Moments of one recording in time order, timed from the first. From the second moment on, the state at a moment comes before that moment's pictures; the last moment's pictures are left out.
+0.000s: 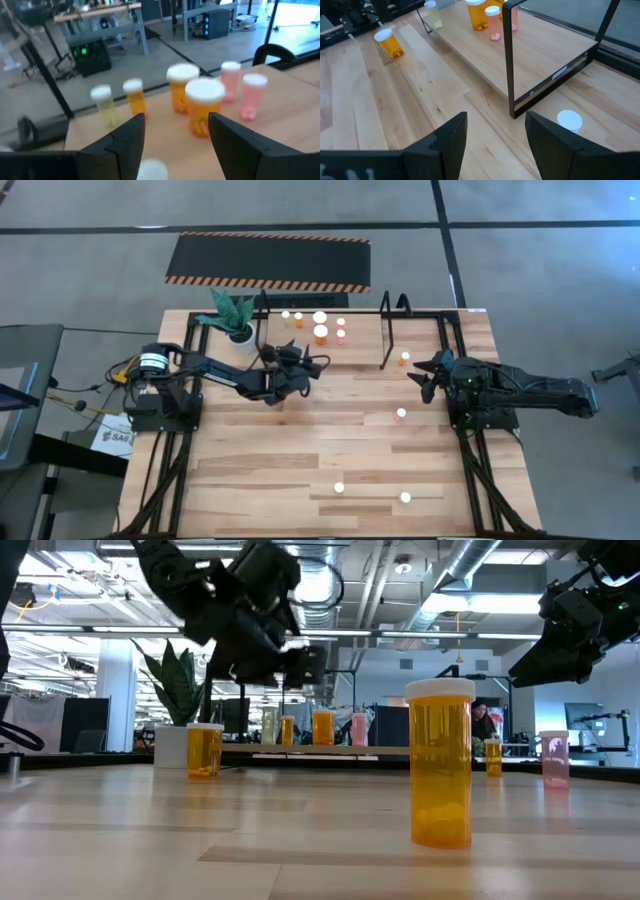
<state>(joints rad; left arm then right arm) 0.05 1.77 0.88 0.35 -1.13 -0.43 -0.14 0.26 0.32 -0.55 0.34 0.39</state>
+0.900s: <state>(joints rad) 0.27 1.52 1.27 -0.80 -0.09 0.33 -0.14 0.26 0.32 -0.55 0.34 0.39</state>
